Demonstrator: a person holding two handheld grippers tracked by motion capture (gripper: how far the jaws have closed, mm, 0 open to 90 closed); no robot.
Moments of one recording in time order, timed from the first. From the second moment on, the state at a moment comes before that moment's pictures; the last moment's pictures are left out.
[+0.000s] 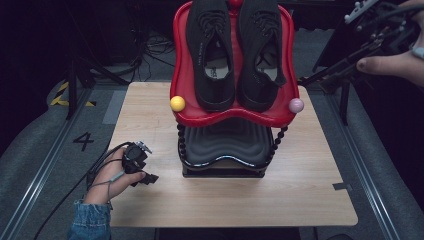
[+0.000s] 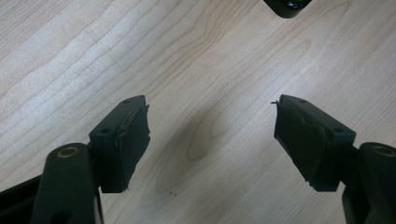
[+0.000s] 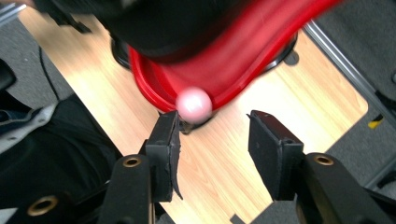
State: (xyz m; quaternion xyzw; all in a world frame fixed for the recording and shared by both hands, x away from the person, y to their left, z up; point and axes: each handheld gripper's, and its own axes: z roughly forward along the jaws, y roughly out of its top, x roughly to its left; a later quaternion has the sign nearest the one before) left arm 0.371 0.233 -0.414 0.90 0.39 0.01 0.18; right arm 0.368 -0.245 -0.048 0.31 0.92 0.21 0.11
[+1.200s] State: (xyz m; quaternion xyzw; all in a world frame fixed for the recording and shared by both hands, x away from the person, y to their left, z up) left arm 0.371 0.235 -0.417 0.90 0.39 0.01 0.19; right arm 0.419 -0.305 -0.269 0.35 0.91 0.21 0.06
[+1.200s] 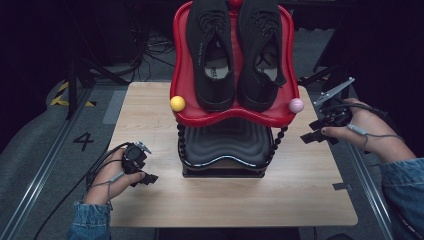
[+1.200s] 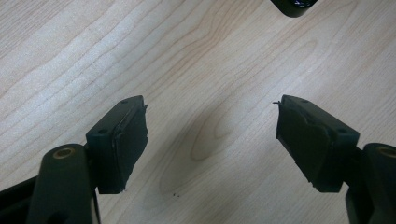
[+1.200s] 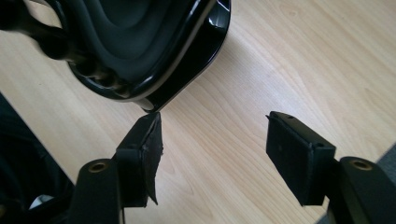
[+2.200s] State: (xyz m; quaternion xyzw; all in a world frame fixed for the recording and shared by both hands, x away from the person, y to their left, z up) left arm 0.369 0.242 -0.420 0.88 0.42 0.05 0.21; right arm 0.415 -0.344 -0.383 0.42 0.85 0.32 0.09
